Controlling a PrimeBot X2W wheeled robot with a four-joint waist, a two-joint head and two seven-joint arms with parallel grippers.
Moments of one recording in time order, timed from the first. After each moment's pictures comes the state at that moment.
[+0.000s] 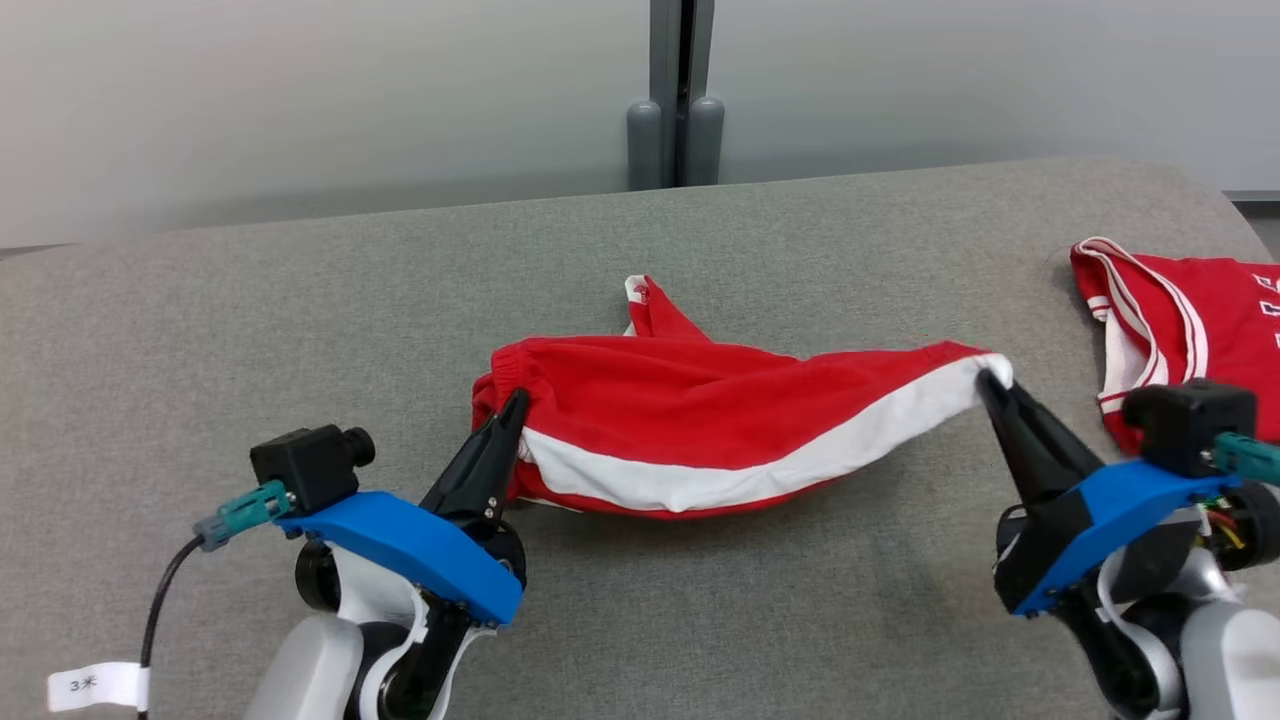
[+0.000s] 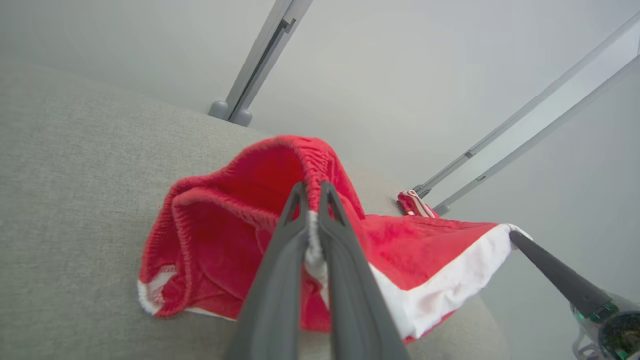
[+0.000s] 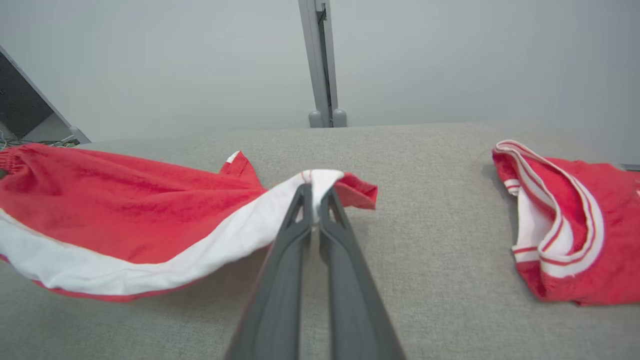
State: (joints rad) left arm -0.21 0.12 -0.31 0.12 -0.81 -0.10 0.15; right arm -0.17 -0.05 -0.03 -0.09 0.24 0.13 0.39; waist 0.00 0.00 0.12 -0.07
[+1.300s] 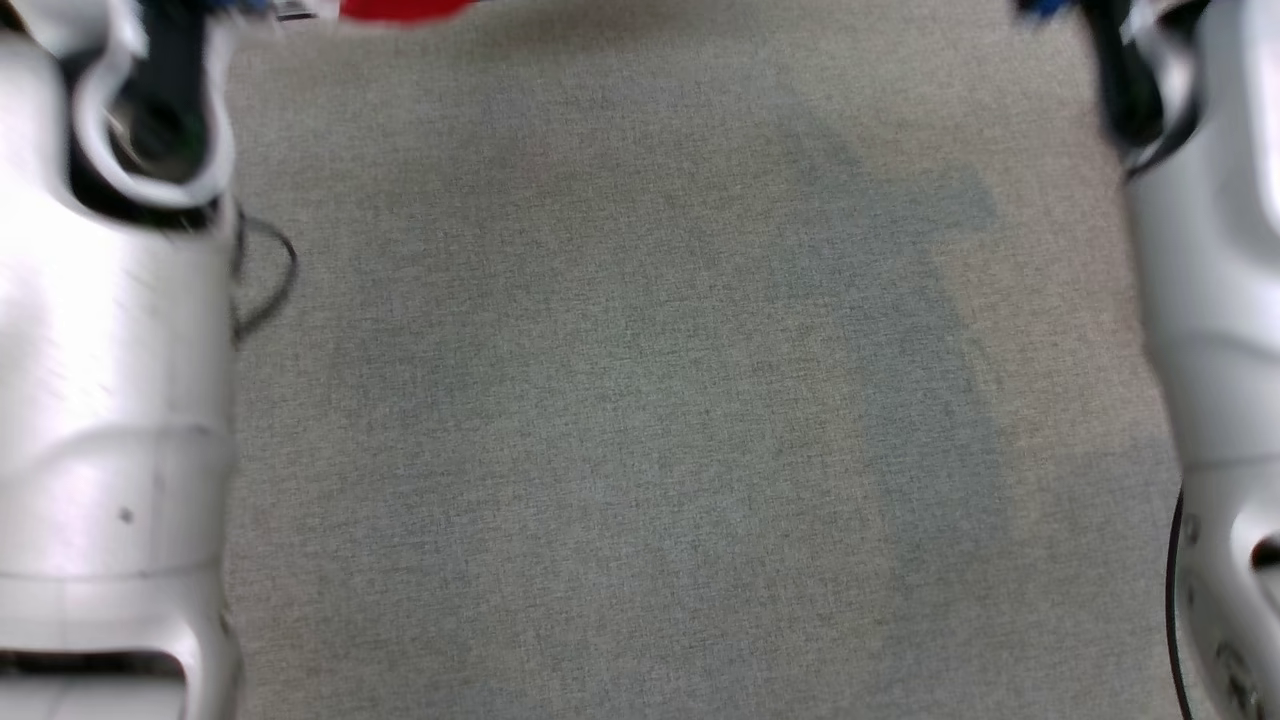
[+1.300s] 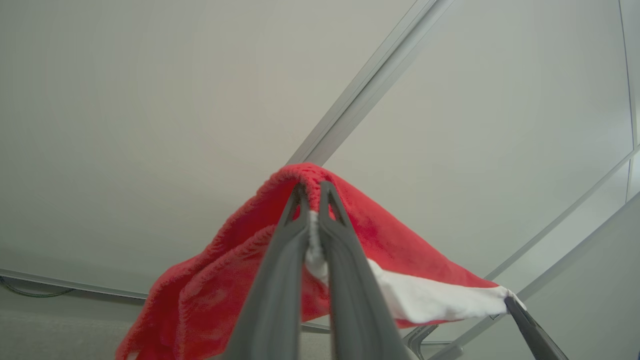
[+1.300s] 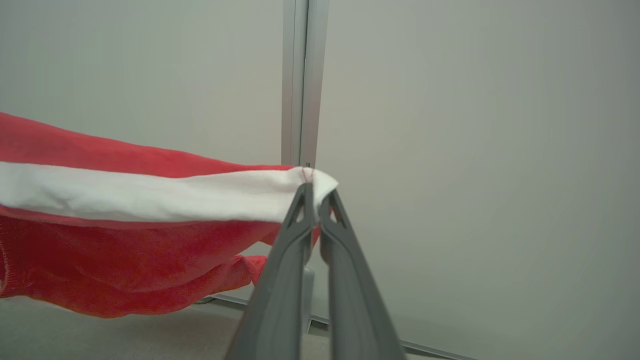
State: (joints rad) left arm -1.05 0.16 -0.12 0.41 -0.90 -0.06 0.13; right arm -1.22 -0.14 0.13 0.68 0.20 0.13 -0.11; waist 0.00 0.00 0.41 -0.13
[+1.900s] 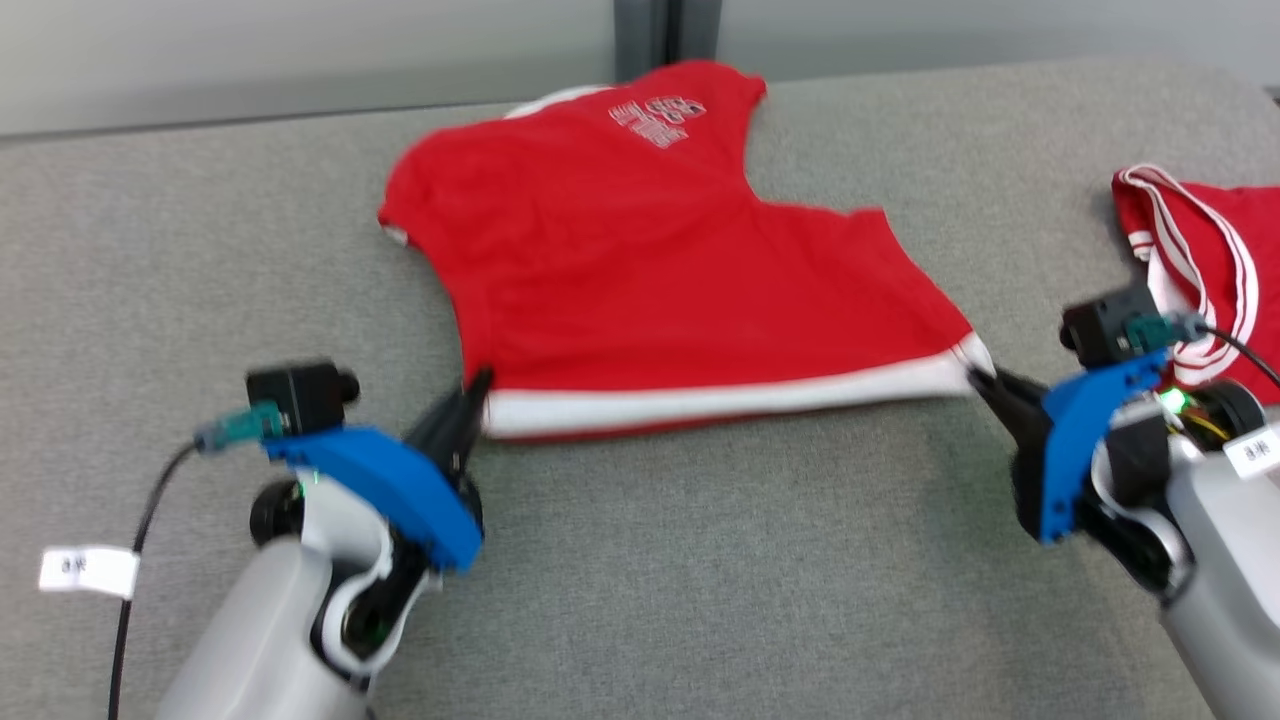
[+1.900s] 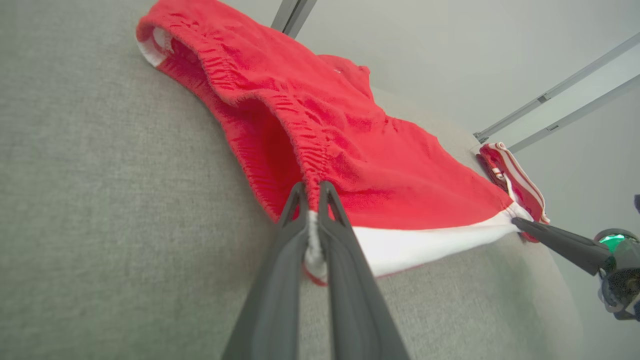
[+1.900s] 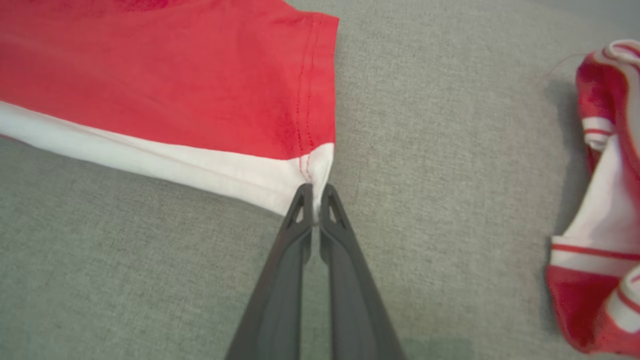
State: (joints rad) left arm -0.43 0.24 -0.42 0.38 -0.89 -0.13 0.15; right arm -0.54 -0.41 0.36 0.46 0.50 0.13 0.36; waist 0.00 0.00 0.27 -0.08
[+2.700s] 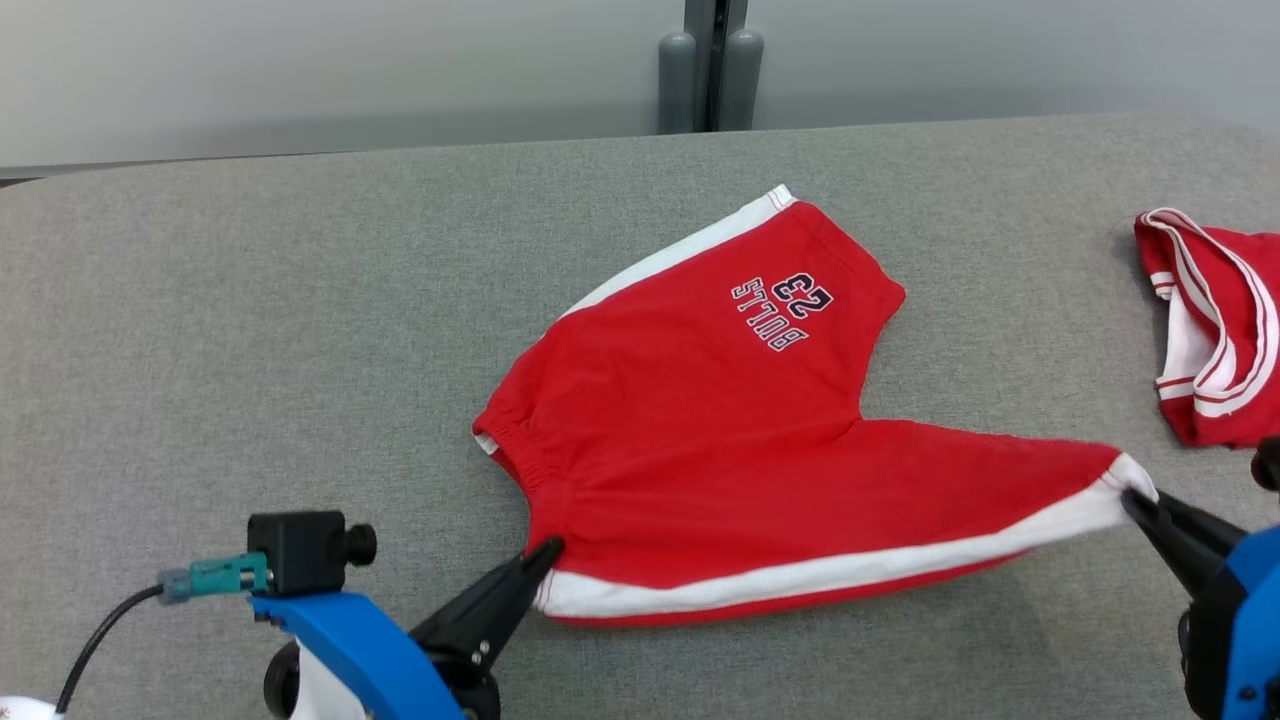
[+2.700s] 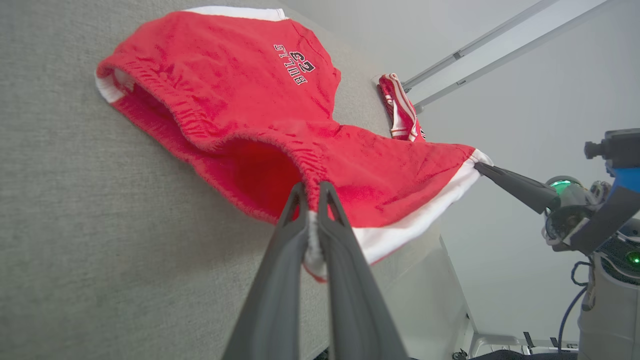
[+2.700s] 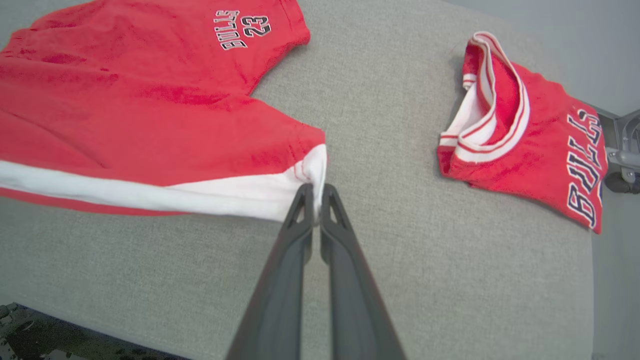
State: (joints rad) left arm 0.05 0.44 -0.42 -0.40 -1.09 0.08 0.48; right arm 0.10 -0.32 -0.17 -0.58 0.37 0.13 1.03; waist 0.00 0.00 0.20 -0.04
